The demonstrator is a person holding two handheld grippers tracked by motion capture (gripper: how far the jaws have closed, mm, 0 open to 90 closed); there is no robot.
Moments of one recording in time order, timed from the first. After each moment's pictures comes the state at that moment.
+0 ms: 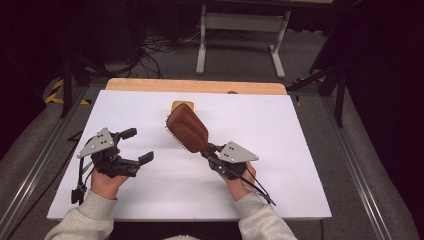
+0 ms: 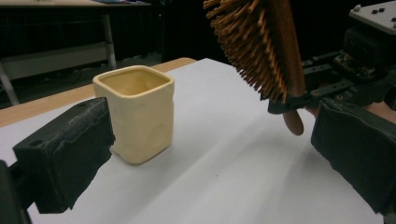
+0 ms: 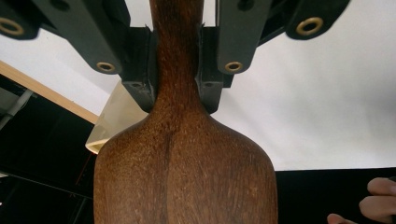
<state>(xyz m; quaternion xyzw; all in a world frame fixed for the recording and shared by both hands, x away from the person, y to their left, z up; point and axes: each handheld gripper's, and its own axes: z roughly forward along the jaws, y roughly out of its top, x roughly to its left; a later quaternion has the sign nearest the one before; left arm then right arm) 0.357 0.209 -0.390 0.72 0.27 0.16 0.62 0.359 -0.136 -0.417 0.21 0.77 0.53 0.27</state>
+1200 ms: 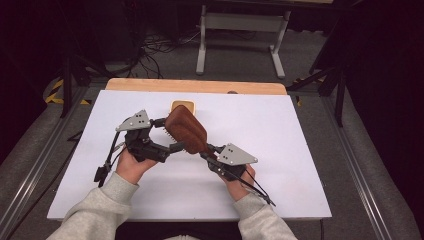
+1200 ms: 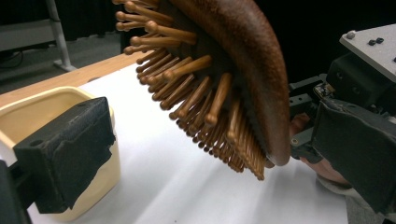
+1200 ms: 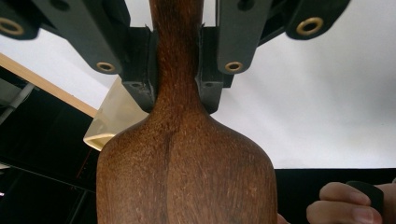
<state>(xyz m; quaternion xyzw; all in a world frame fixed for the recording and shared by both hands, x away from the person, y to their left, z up) 0.395 0.140 -0.363 0.76 0.23 0.08 0.60 0.356 -0.135 -0.420 0.20 0.77 0.54 0.28</state>
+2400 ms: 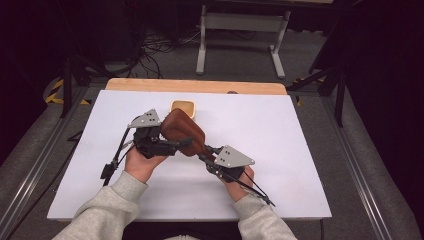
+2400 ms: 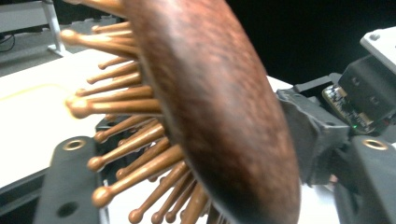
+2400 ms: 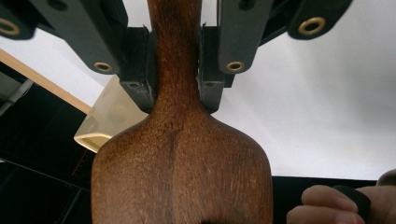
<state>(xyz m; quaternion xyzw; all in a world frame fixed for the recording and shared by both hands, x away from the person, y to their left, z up) 0.399 0.125 -0.363 0.78 0.24 0.07 0.58 0.354 -0.130 -0.423 0.18 0.78 0.53 0.29</state>
